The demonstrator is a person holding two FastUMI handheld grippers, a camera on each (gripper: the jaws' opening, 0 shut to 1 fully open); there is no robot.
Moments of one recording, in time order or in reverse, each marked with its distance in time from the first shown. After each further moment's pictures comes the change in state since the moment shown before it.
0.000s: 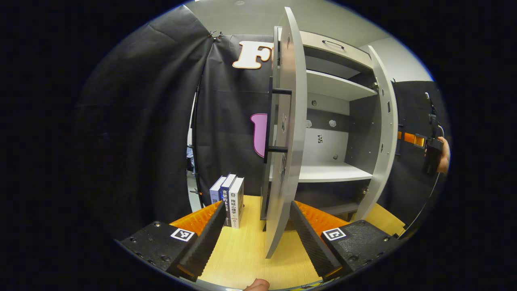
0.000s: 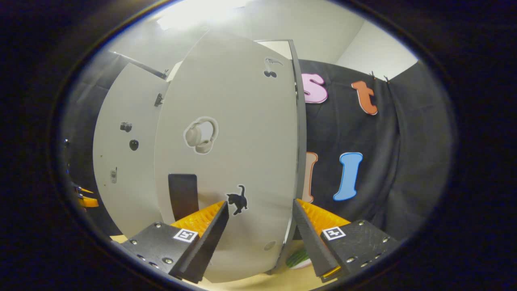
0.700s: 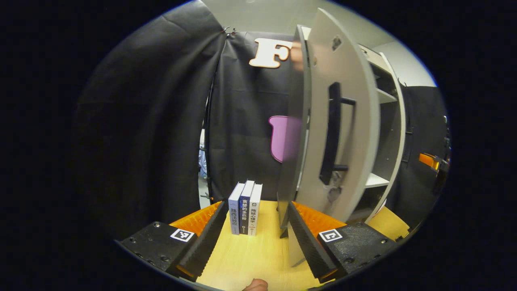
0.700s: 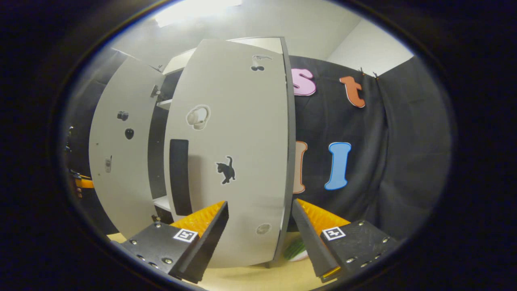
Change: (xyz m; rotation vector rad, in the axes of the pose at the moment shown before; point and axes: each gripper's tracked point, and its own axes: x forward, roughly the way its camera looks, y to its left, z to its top) left arm 0.040 0.087 0.021 -0.035 0.024 0.062; right arm -0.033 -0.002 -0.039 0.042 0.050 -0.080
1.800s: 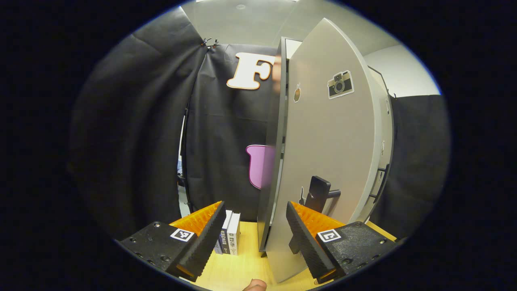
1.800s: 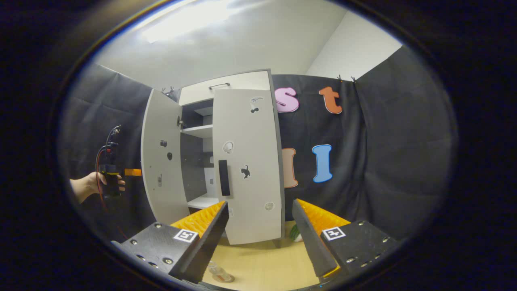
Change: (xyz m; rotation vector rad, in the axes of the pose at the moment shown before) left arm 0.009 -0.076 0.119 0.036 -0.116 -0.103; right arm -0.231 -0.002 0.038 0.093 -0.031 -0.017
